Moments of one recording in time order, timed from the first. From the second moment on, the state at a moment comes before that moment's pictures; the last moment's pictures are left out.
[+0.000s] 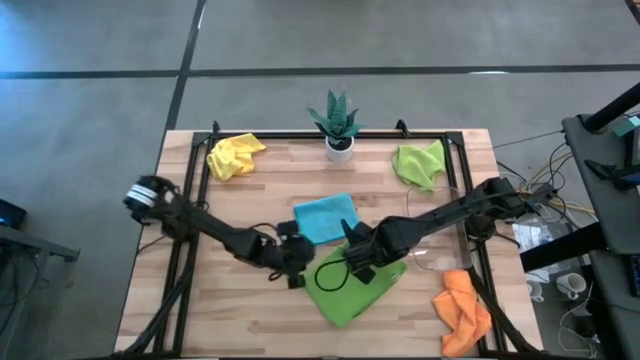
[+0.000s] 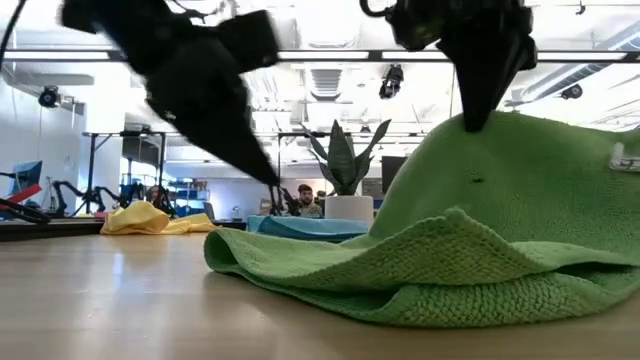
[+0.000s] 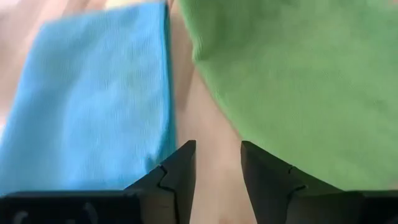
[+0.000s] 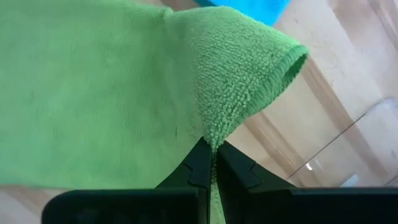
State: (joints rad) left arm -0.39 1.66 0.94 -0.16 -0.44 -0.40; right arm 0.34 1.83 1.52 -1.22 0.16 1.02
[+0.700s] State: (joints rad) left arm -0.57 1.37 0.64 -0.13 -0.67 -0.72; right arm 0.34 2.11 1.80 -1.15 0.04 0.99
